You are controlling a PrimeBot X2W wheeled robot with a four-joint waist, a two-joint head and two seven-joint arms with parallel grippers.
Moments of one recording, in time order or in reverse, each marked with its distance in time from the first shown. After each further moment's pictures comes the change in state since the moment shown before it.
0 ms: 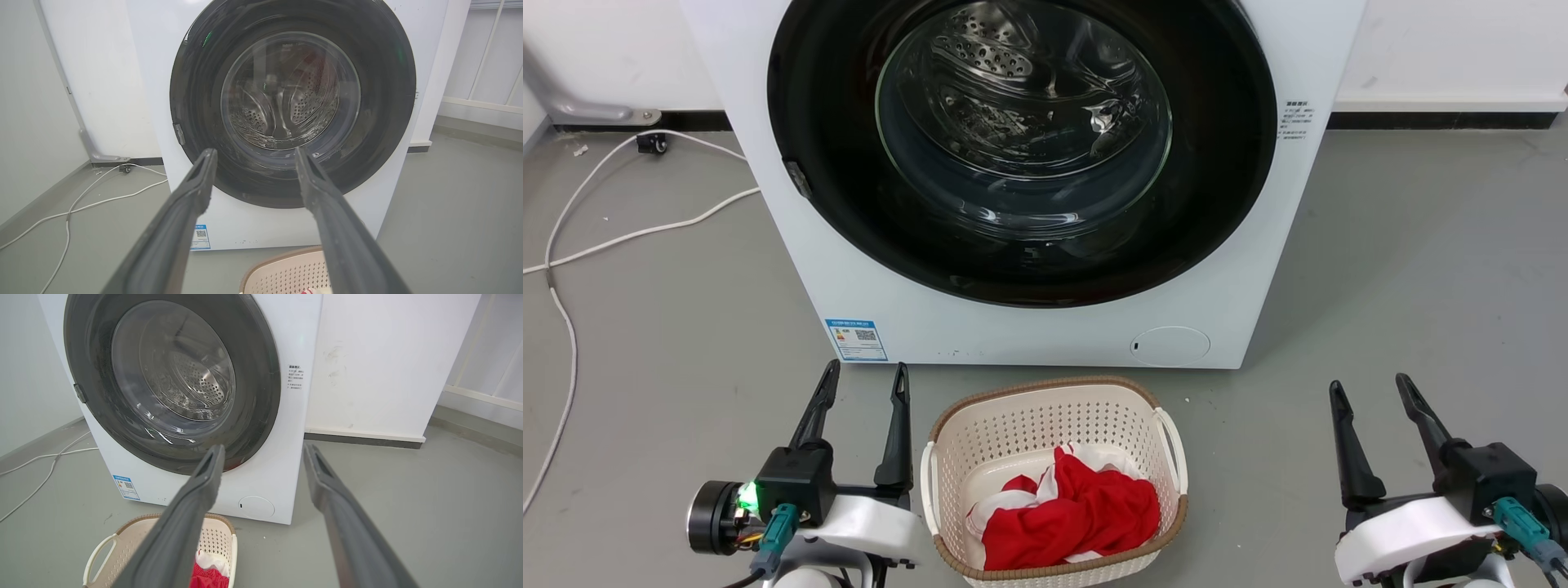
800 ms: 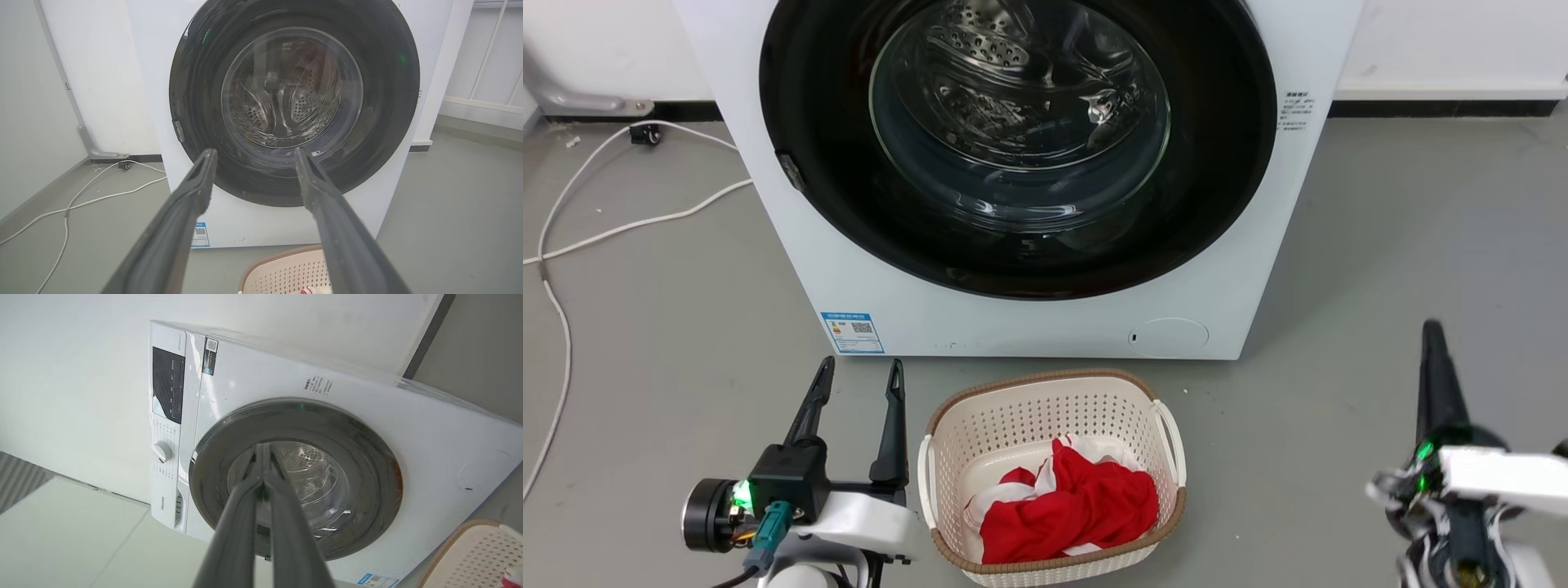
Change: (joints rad) left arm -0.002 -0.008 0.018 -0.001 0.003 -0.010 0.000; right arm -0.087 0.001 0.028 -0.007 1.358 0.000 -0.059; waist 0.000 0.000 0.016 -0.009
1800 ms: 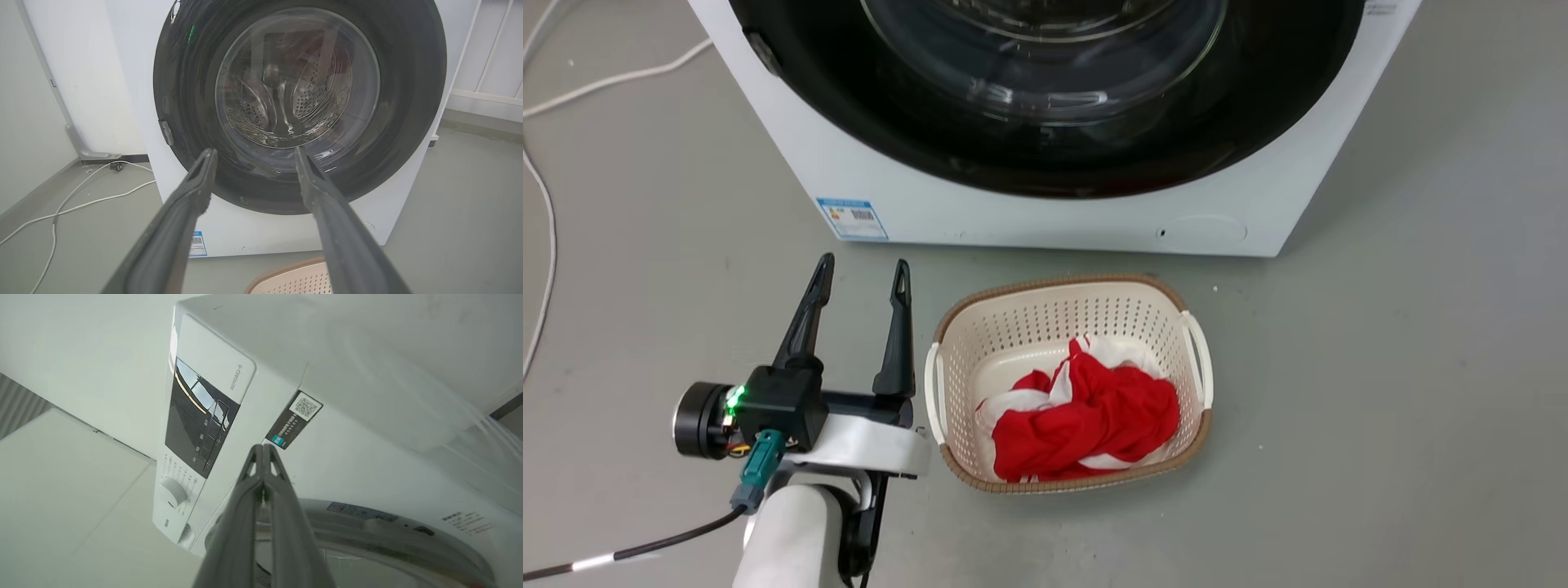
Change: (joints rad) left arm -0.147 -0.004 -0.007 -0.056 0.011 -0.020 0.000; right arm -1.206 -0.366 0.150 0.803 0.143 0.000 0.424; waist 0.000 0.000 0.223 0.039
